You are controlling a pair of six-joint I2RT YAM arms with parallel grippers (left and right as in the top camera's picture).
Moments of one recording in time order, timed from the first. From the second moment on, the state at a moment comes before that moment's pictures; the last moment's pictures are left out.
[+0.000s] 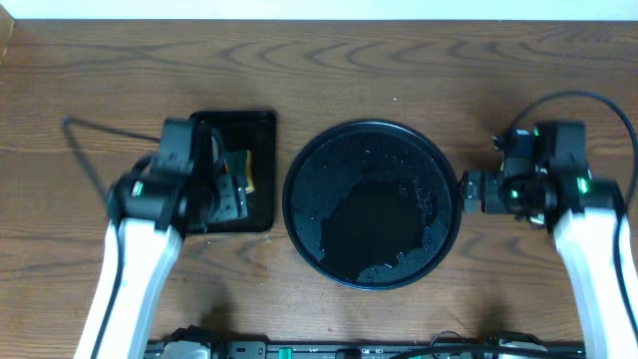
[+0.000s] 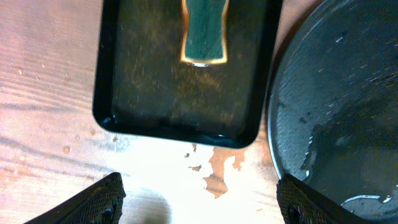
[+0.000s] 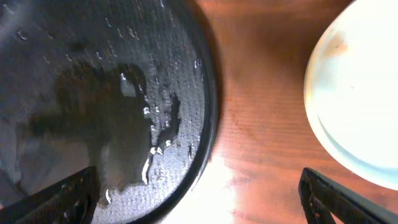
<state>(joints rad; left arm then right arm) -0.14 1.18 1.12 -1.15 0.00 -0.32 -0.06 1.23 0.98 -0.89 -0.21 -0.01</state>
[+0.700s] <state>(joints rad) -0.14 0.48 0.84 -1.00 0.00 -0.30 -0.06 0.55 0.74 -0.76 -0.16 -0.01</state>
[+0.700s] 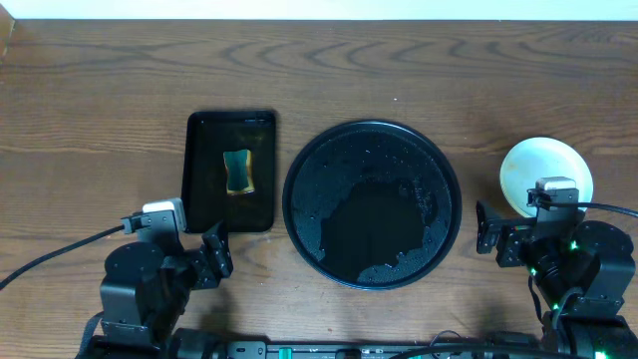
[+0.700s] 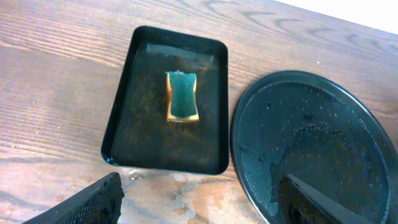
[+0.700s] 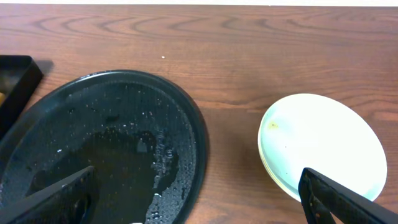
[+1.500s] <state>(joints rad) -0.14 0.48 0.84 -1.02 0.00 -0.30 -0.06 0.48 0.71 -0.75 -0.15 -0.01</state>
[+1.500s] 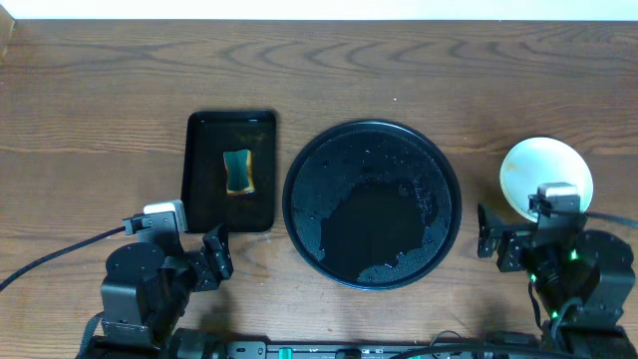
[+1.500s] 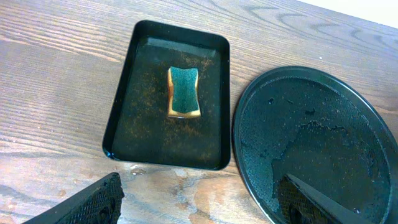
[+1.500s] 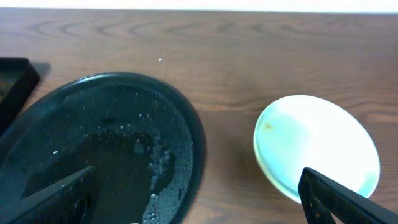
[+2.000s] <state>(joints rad) -0.14 0.48 0.84 -1.02 0.00 -0.30 0.00 0.02 0.22 -0.16 -0.14 0.00</state>
